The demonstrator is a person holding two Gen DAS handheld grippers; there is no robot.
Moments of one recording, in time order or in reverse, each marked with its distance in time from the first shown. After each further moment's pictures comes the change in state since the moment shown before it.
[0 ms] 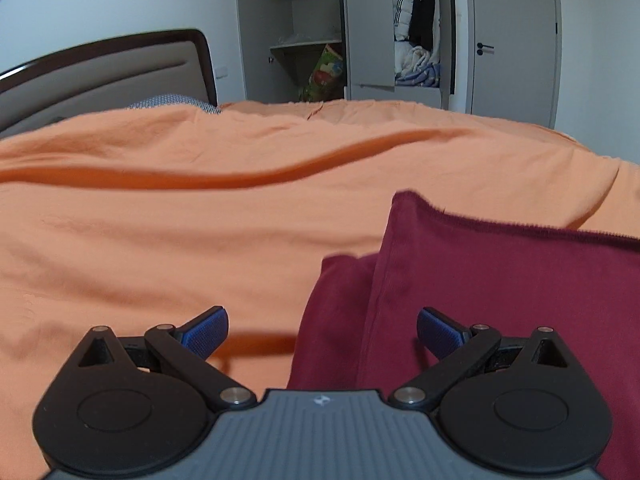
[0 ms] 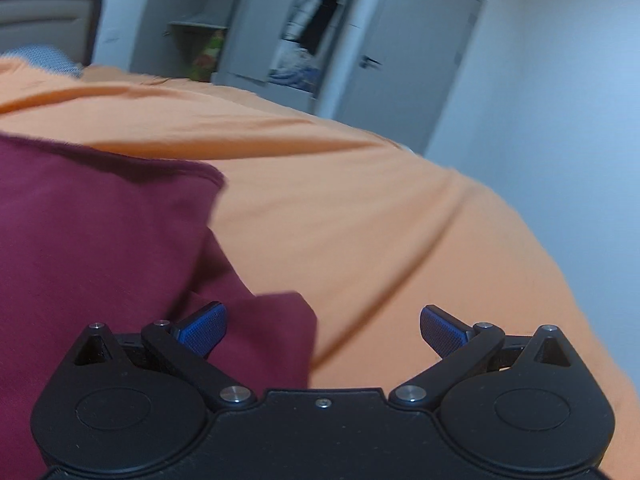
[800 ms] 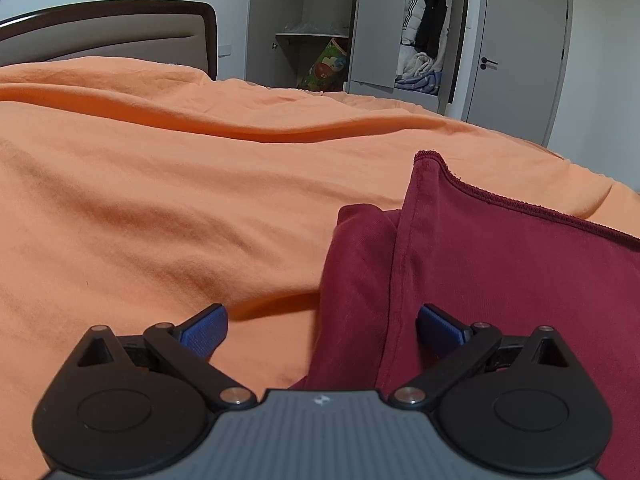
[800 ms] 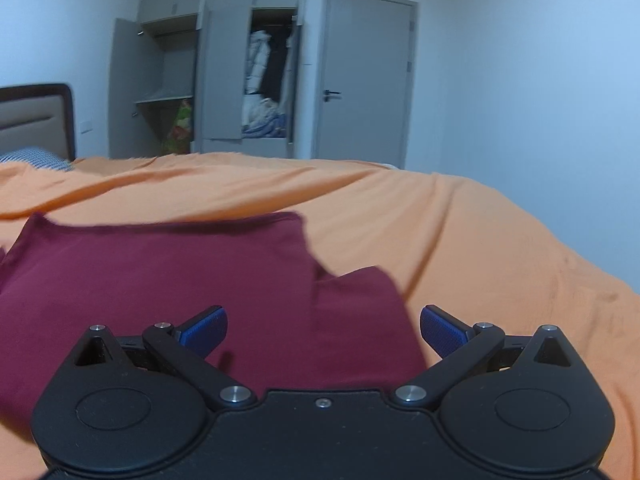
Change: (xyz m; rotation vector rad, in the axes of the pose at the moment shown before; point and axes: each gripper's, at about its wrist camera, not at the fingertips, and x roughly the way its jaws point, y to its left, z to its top) left arm 0.012 0.029 -0.032 -0.112 -0.002 -0.089; right arm -0.123 0.066 -0.023 0.216 -0.114 0.014
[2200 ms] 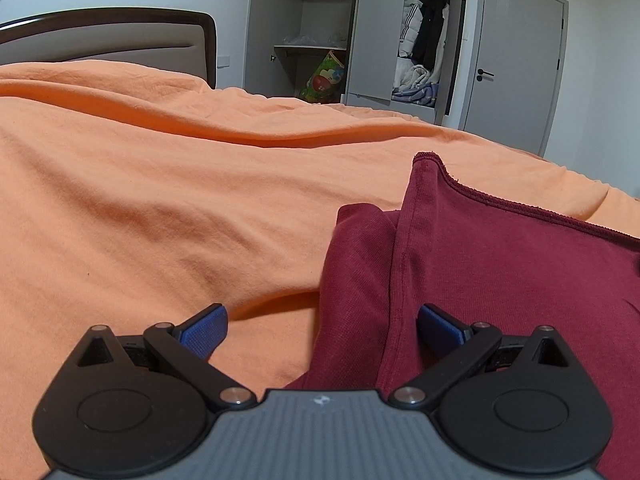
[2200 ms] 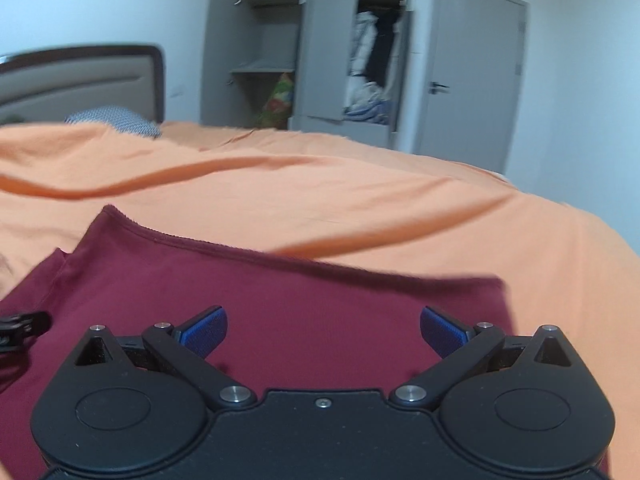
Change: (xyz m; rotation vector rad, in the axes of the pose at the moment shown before) left arm -0.001 0.000 -0.009 0.000 -0.042 -0.007; right arm 0.093 0.115 0.060 -0.164 0.061 0.252
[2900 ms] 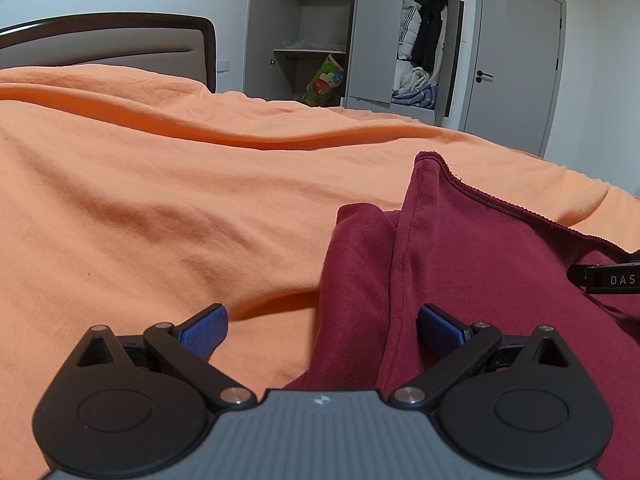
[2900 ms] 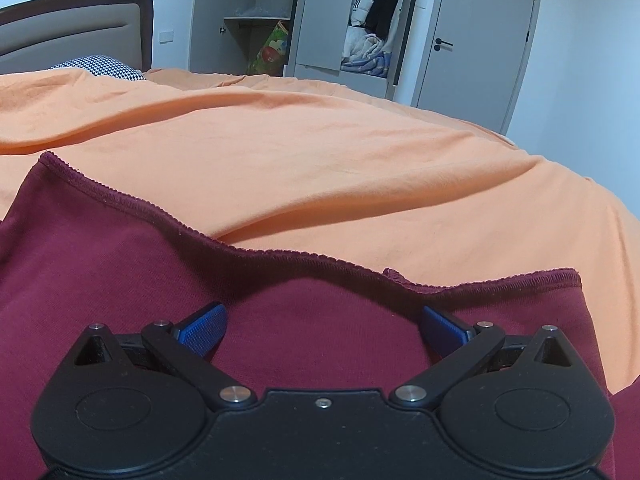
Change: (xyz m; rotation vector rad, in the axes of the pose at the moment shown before) left arm 0.000 0.000 -0.002 0.007 -0.012 0.003; right arm 0.082 0.015 -0.001 -0.013 0.137 -0.038
